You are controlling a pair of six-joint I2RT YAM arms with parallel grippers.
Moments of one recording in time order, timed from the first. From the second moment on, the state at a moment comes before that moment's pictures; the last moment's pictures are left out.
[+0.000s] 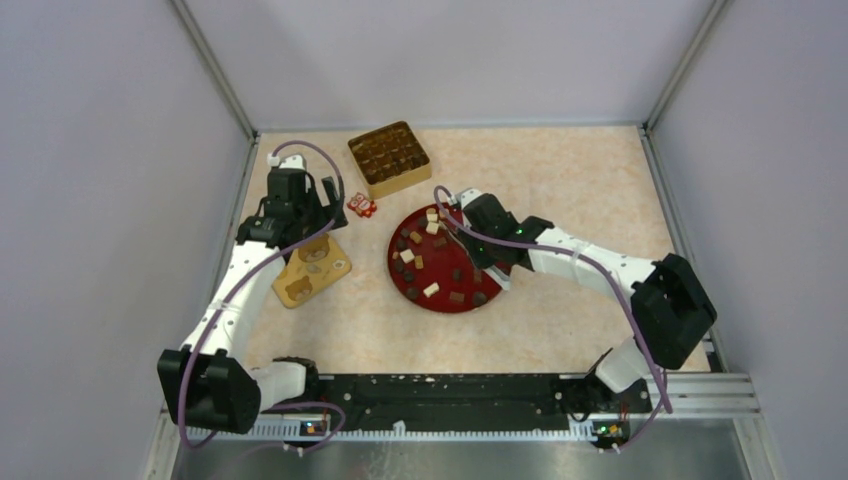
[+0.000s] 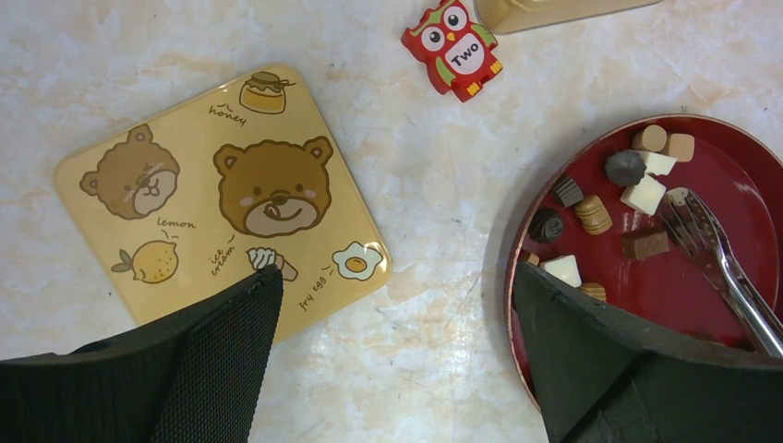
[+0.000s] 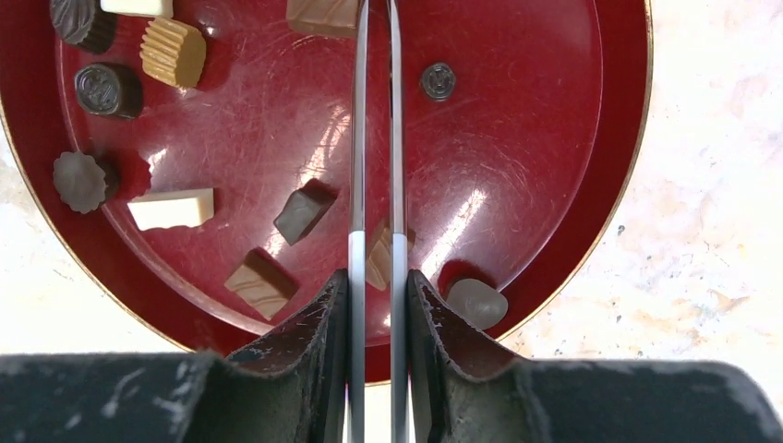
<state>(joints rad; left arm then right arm) -0.12 1.19 1.04 -0.57 -0.09 -0.37 0.78 1.54 1.09 -0.47 0.15 0.16</state>
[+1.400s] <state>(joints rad) -0.12 1.19 1.04 -0.57 -0.09 -0.37 0.82 1.47 1.05 -0.51 0.06 0.11</state>
